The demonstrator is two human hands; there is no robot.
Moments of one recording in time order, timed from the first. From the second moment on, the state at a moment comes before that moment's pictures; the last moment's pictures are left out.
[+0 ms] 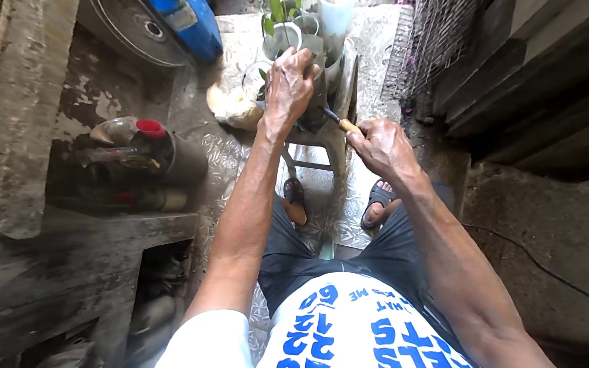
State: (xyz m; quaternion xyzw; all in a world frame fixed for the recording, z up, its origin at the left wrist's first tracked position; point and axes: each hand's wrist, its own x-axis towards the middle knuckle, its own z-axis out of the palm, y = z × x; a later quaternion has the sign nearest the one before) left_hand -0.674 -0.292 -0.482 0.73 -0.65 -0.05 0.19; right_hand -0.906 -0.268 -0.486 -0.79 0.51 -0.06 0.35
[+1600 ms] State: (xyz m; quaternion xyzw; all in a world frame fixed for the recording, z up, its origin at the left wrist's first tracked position) left_hand -0.664 -0.293 -0.476 0.73 -0.65 -0.08 0.20; right_hand -0.942 -0.244 -0.477 -0.75 0.50 -0.19 0.39
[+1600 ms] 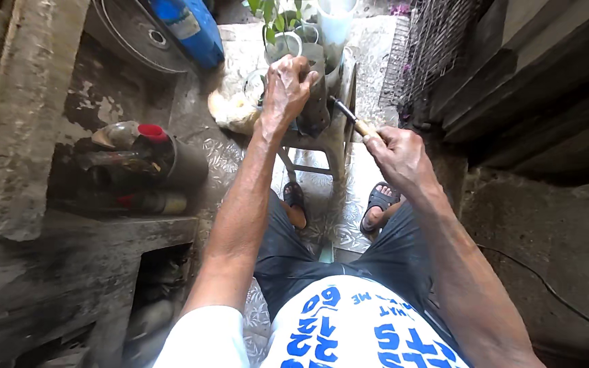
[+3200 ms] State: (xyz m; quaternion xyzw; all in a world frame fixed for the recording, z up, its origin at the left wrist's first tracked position) left_hand -0.646 -0.272 -0.469 0.66 -0.71 -0.10 0.19; right_hand -0.959 -0.220 -0.533 -0.72 0.52 -0.17 0.44
